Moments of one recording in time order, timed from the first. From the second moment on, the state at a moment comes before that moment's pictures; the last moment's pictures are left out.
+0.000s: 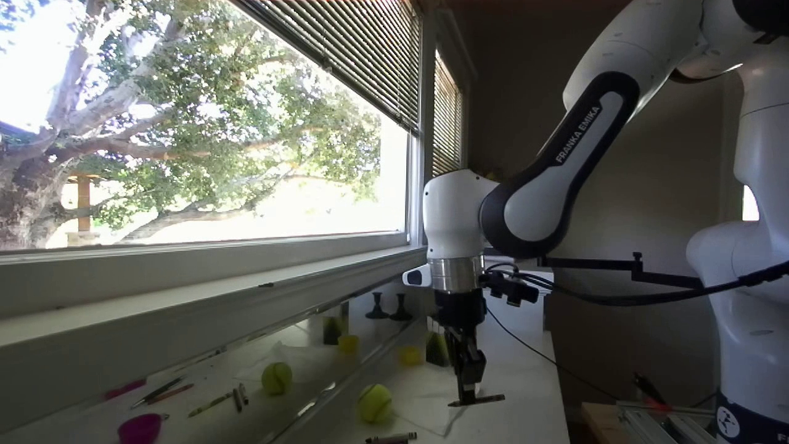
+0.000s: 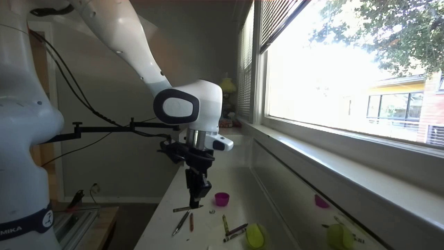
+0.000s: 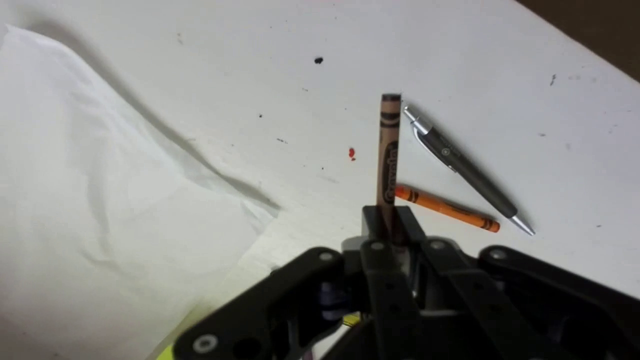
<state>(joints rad) -0.03 -0.09 0.03 -2.61 -0.02 2.45 -0.26</state>
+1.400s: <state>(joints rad) -0.06 0.12 0.03 -2.75 -0.08 3.10 -0.01</state>
